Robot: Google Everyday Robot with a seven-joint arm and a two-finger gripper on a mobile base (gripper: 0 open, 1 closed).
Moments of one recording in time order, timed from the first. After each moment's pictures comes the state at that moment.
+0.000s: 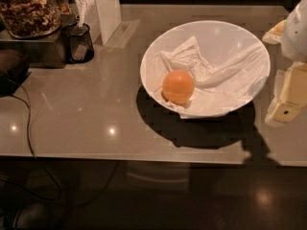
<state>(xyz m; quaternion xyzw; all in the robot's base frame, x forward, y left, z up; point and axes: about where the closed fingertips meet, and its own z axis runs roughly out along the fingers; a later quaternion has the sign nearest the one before) 0.438 -0.217 0.976 -0.60 0.78 -0.03 0.16</state>
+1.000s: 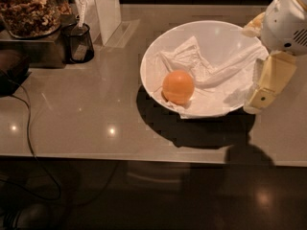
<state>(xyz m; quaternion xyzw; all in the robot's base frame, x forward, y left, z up) 0.464 -0.184 0.979 -0.62 0.76 0.01 0.19</state>
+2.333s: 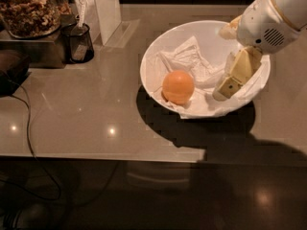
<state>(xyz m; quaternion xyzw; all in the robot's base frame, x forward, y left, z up) 0.502 -0.143 0.966 -0.59 0.75 0.11 0.26</state>
